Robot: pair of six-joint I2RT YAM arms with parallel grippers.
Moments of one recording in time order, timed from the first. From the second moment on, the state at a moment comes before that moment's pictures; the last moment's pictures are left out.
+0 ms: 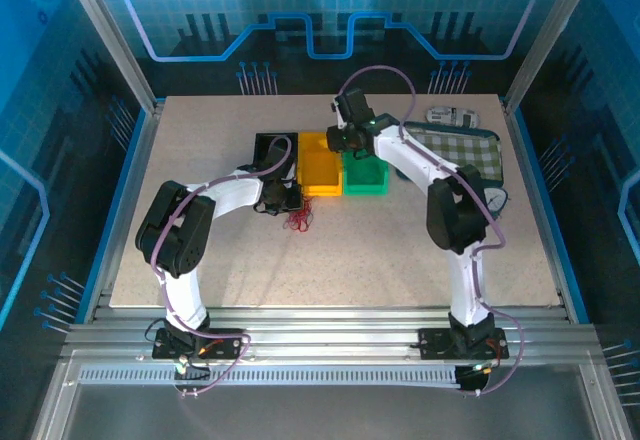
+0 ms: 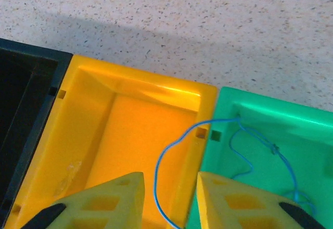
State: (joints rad) left arm -0.40 1.87 1.15 -0.43 0.15 -0.51; right arm 0.50 2.15 1.89 -0.61 0.04 0.26
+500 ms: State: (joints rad) left arm -0.39 1.87 1.15 -0.43 0.15 -0.50; right arm 0.50 2.30 2.07 -0.77 0.04 0.22
